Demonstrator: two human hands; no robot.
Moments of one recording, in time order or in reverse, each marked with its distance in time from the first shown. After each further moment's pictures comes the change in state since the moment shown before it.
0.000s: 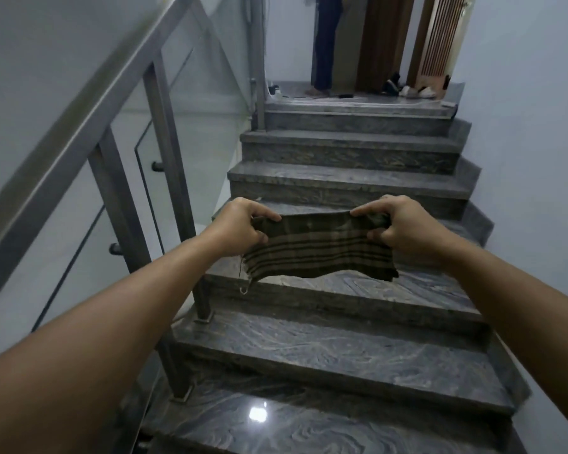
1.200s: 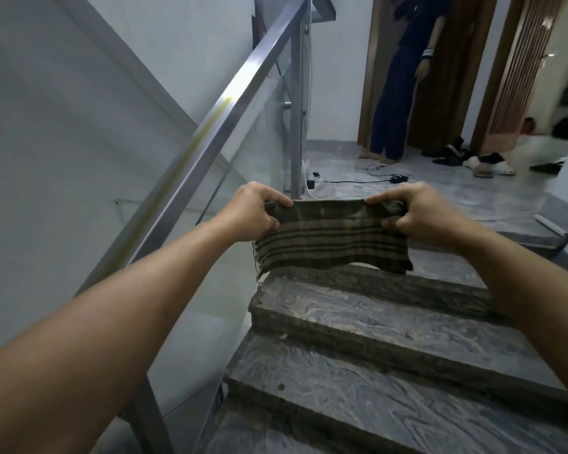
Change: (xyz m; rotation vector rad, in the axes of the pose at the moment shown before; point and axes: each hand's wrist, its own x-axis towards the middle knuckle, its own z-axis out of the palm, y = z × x) left_hand 0.531 0.109 -0.288 0.131 0.226 -0.055; right_hand 0.583 -0.030 -0.253 0.101 0.028 -0.141
